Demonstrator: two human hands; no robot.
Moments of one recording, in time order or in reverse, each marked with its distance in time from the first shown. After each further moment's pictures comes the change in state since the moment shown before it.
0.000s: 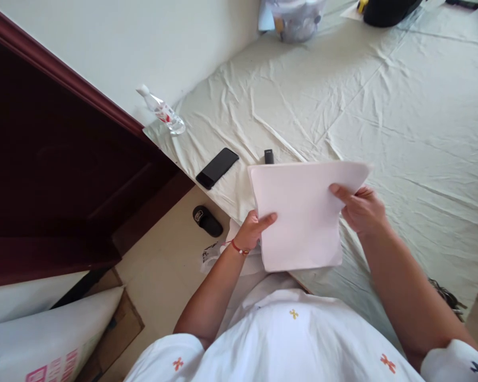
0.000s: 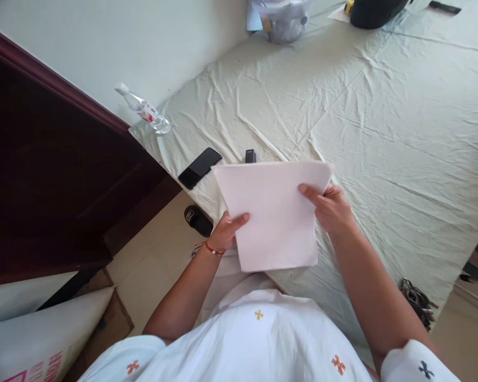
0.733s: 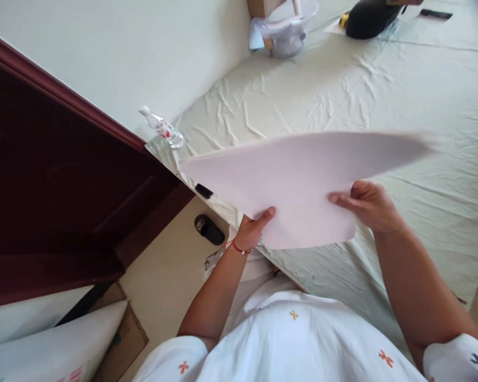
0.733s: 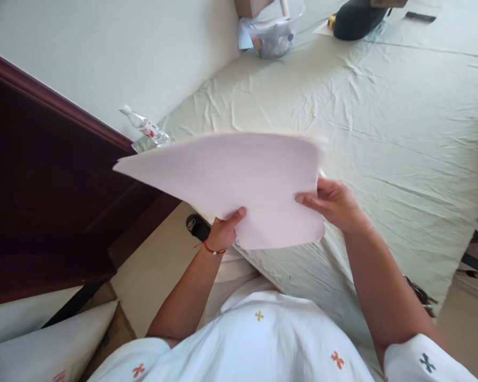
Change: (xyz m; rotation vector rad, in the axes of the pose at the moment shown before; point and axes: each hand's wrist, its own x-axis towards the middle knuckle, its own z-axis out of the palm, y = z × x) left_hand 0.004 0.021 0.025 0.175 0.116 0.194; right_hand -0.009 -0.046 -0.022 -0.199 -0.245 -0.109
